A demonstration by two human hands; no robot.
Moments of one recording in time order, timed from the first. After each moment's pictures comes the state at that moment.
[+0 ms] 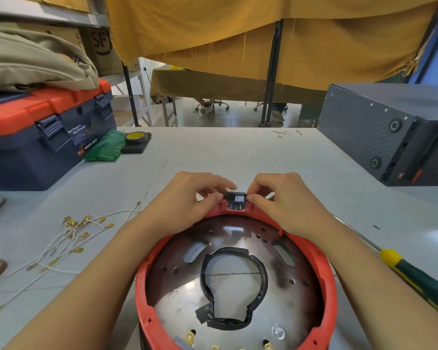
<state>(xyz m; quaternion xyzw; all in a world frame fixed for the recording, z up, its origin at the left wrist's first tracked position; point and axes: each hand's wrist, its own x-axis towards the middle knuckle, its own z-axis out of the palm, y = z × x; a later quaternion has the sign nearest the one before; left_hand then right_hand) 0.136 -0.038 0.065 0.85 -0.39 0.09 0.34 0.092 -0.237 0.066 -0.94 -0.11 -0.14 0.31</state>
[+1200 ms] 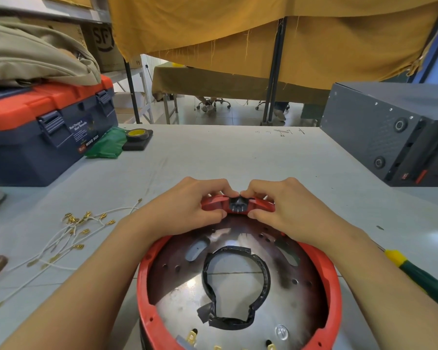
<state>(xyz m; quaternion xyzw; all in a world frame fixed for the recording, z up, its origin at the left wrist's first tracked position) 0.140 -0.033 0.061 0.88 -0.38 0.00 0.29 0.087 -0.239 0.063 -0.96 -0.15 -0.08 0.22</state>
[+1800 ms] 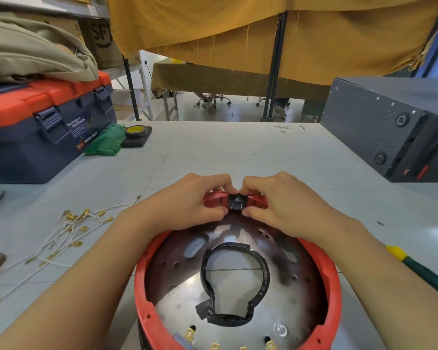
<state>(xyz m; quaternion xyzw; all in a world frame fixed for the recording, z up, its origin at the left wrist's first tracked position) 0.145 -0.036 0.060 0.87 -0.40 0.00 0.27 0.091 -0.233 0.066 -0.97 -0.17 -0.09 0.15</state>
